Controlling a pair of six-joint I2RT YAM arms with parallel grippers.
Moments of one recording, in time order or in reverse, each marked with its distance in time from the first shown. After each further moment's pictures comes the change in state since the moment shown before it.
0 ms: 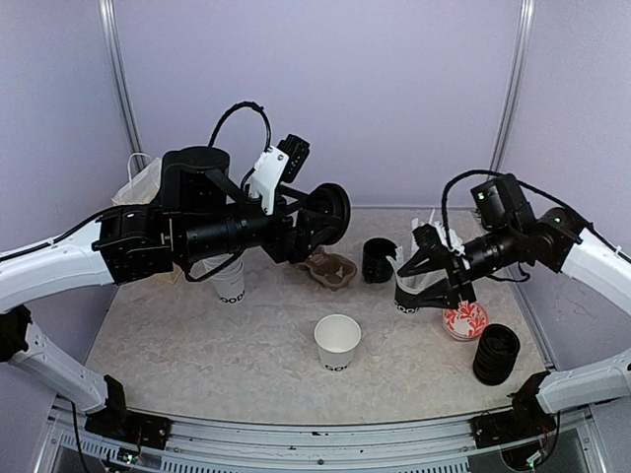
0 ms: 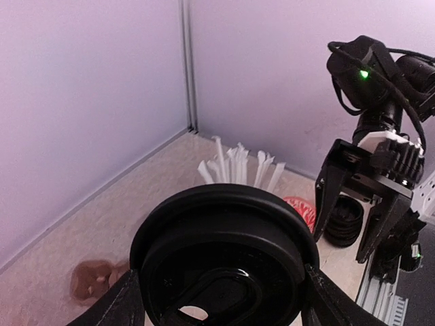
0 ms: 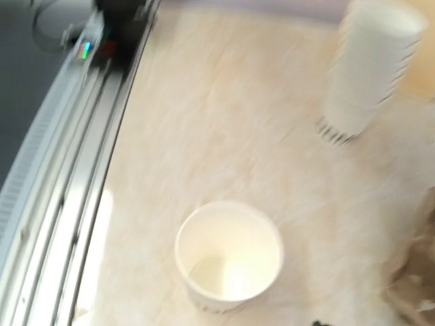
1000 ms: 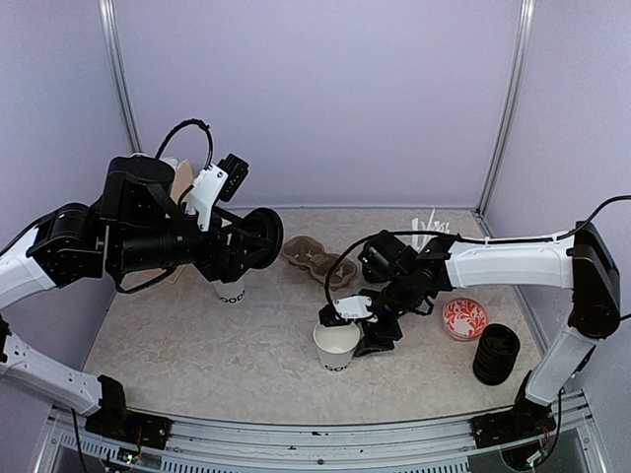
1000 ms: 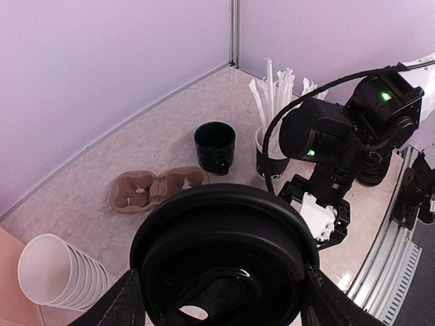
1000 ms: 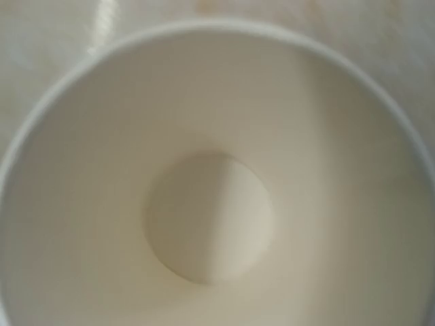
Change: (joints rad) left arm 0.006 -0.245 -0.053 -0.444 -0.135 -0.103; right arm 0.312 0.576 0.041 0.129 0.504 -0.046
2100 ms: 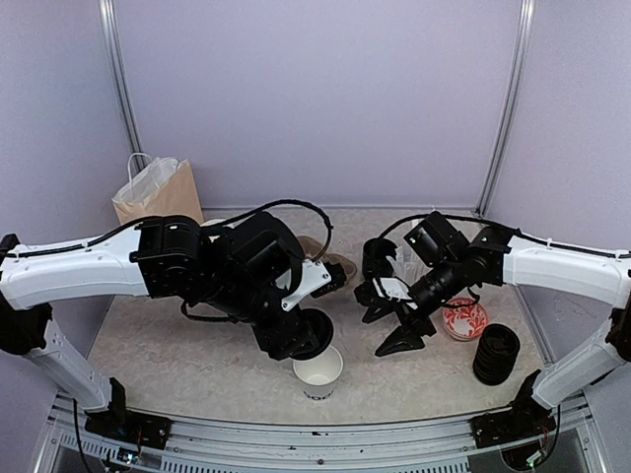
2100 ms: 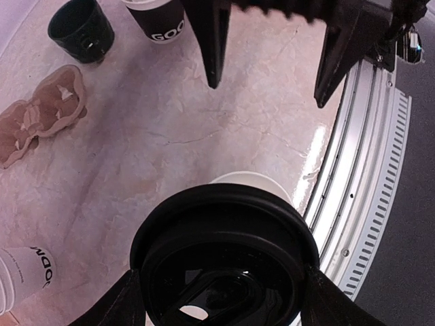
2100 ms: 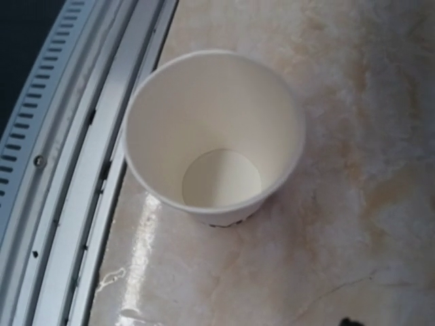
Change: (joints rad) left arm -0.124 0.357 0.134 -0.282 0.215 0.056; right arm -0.083 -0.279 -0.101 -0.077 -0.336 0.042
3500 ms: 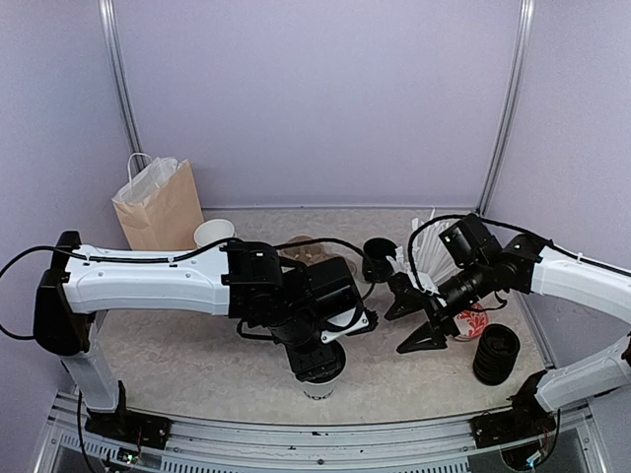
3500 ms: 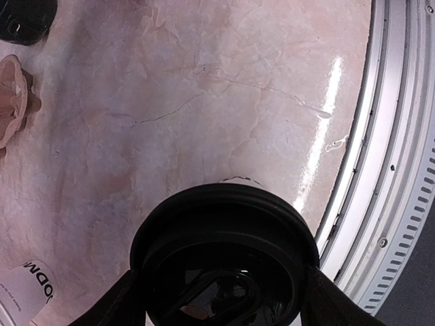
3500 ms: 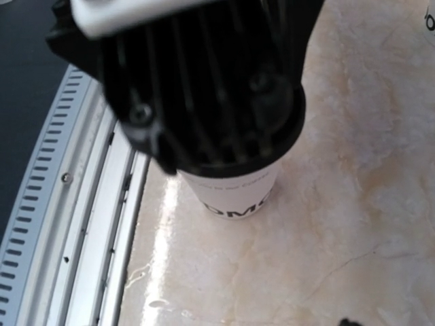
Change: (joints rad) left arm -0.055 0.327 0.157 -0.114 -0.041 0.100; right arm -0.136 -0.182 -0.134 0.008 -0.137 0.019
